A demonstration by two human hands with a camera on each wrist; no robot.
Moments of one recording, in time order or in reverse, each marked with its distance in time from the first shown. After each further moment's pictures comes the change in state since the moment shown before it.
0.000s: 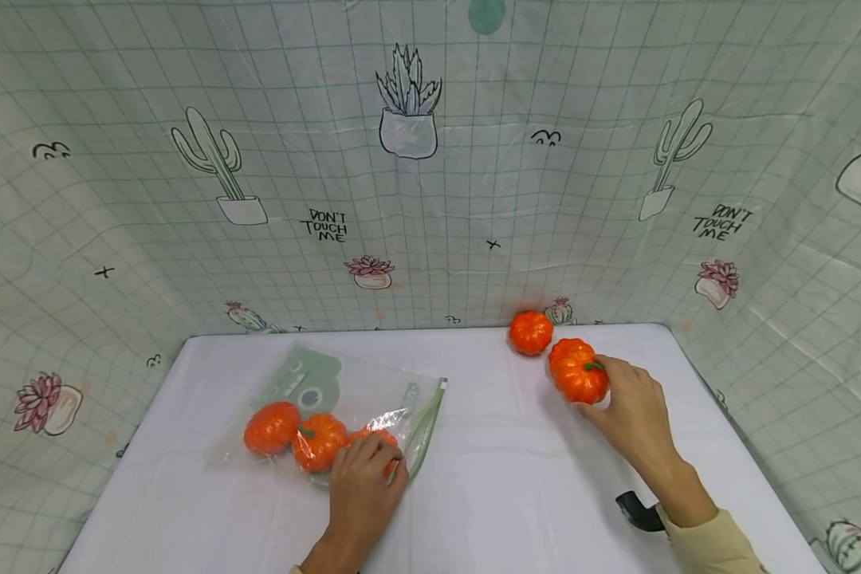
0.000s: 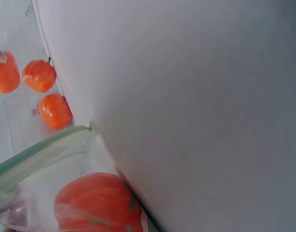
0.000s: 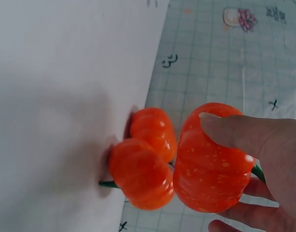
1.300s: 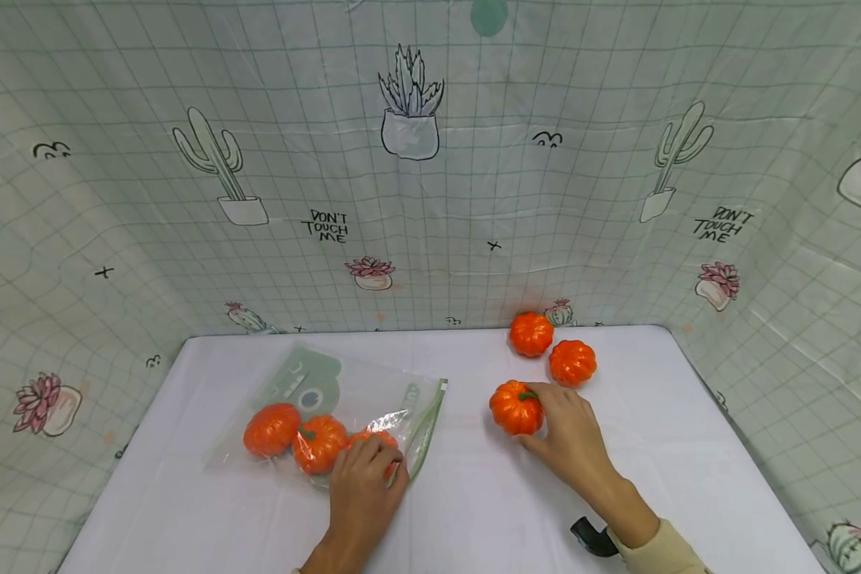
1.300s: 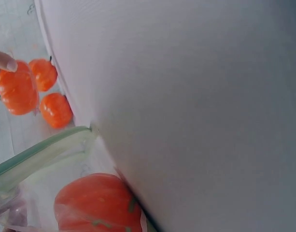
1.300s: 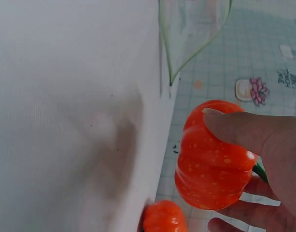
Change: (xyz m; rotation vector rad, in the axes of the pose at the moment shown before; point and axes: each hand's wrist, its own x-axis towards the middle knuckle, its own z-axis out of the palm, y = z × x) left_hand 0.000 0.000 0.000 0.001 0.024 0.009; right_hand -0.022 -0.058 0.047 0.069 -0.065 -0.149
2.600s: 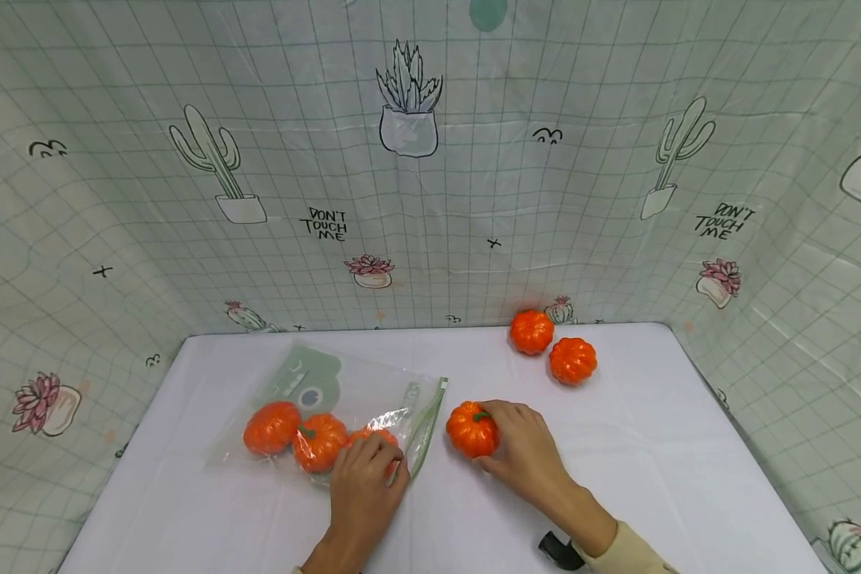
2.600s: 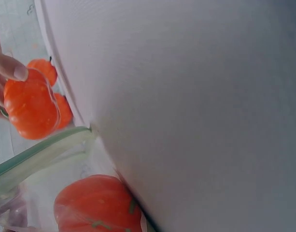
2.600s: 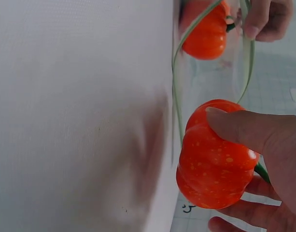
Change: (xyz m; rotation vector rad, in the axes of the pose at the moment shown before) left_hand 0.000 0.001 0.001 0.006 -0.019 -0.010; right_hand -0.006 -0.042 0.034 0.032 -0.101 -0.077
